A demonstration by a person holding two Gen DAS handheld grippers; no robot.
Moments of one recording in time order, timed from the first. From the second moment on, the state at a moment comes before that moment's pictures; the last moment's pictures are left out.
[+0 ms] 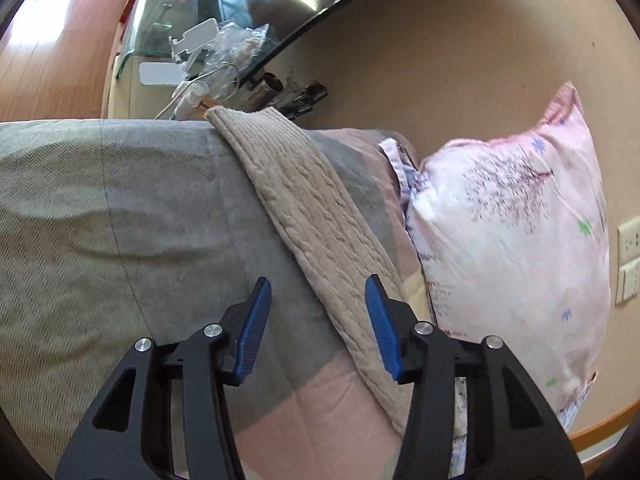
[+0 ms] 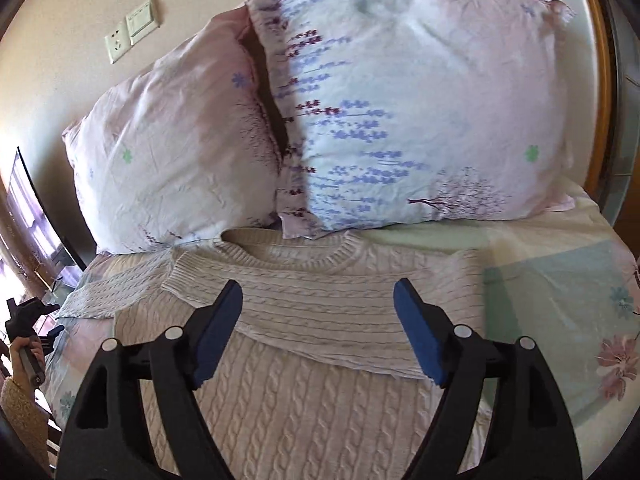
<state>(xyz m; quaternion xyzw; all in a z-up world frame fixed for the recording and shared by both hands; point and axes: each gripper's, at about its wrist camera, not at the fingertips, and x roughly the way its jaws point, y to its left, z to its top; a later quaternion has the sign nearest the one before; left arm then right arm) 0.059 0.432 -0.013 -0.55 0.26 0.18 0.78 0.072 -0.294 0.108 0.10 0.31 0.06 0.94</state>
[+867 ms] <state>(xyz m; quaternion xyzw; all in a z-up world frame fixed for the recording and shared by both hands) 0.141 -0.113 0.098 0.02 0.37 -0.32 0.87 0.029 -0.393 0.056 0.19 0.34 -0.02 0.92</state>
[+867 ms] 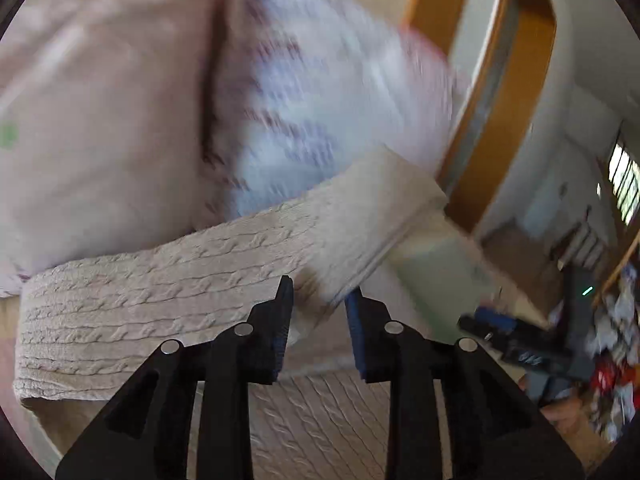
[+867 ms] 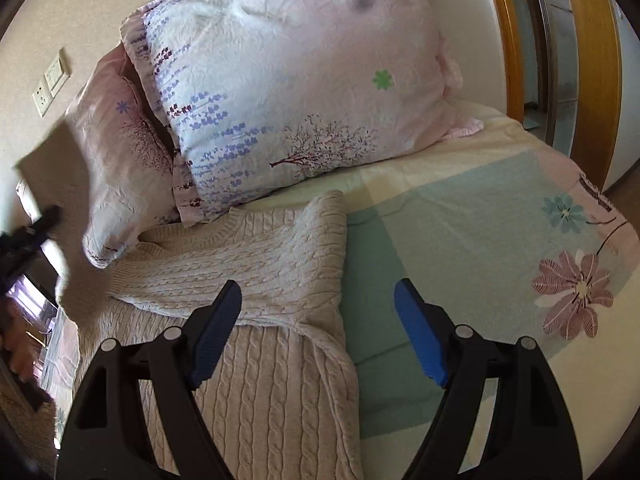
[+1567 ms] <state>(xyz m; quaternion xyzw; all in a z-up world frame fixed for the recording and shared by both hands) -0.042 0.158 0.009 -0.15 0.47 -0.19 0.85 -0.111 -0.387 -0.006 0.29 0.46 0.16 0.82</state>
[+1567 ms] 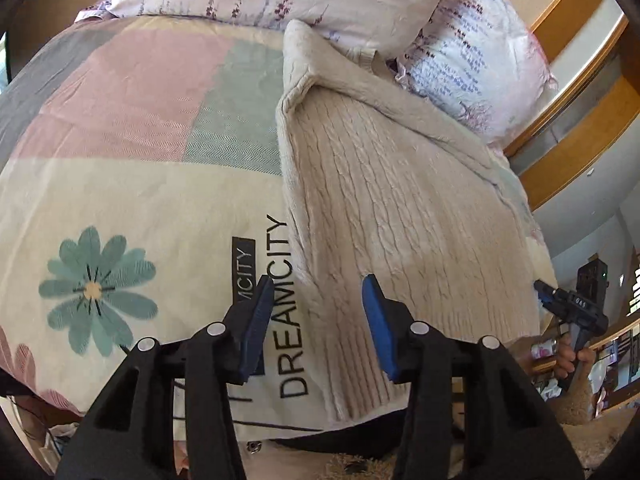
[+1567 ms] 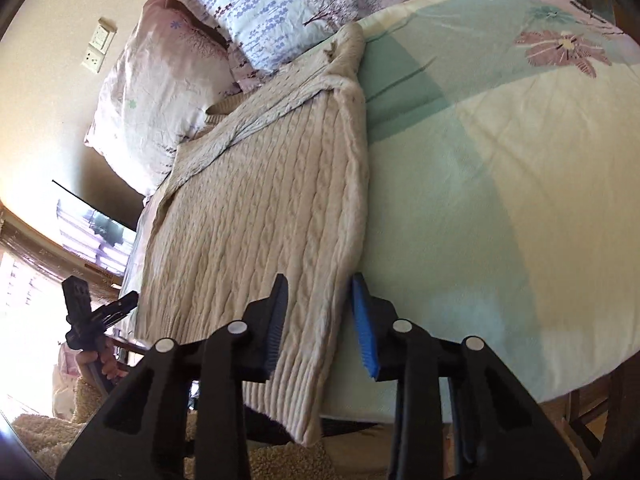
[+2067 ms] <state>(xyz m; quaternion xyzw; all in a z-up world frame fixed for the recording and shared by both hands) 0.016 0.140 0.071 -0.21 0.38 -0.25 0.87 -0.047 -0.374 0.087 0.31 0.29 0.23 0.87</state>
